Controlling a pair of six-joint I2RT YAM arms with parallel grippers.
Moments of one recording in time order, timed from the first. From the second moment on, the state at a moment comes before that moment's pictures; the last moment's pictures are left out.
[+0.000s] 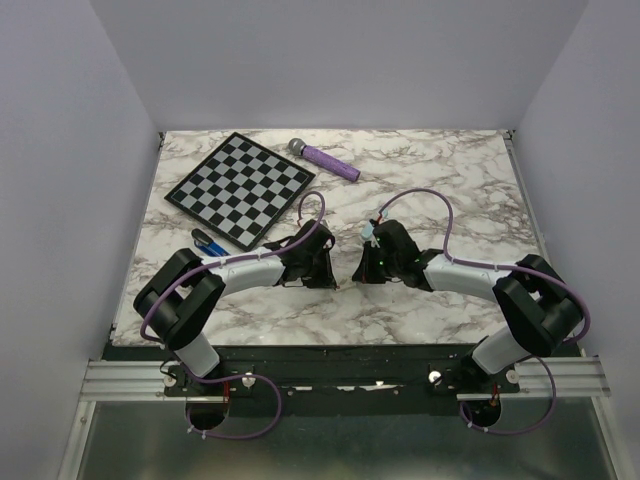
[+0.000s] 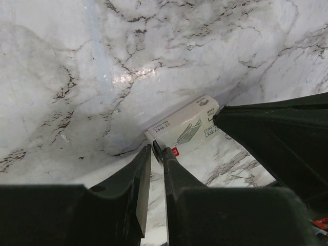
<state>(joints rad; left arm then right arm) -0.77 1.63 0.85 -0.17 0.12 -0.84 0.69 1.54 0.70 0.01 -0.13 0.65</state>
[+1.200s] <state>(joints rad) -0.77 1.61 0.84 -0.21 0.10 -0.84 0.69 1.53 0.68 0.04 -0.13 0.67</state>
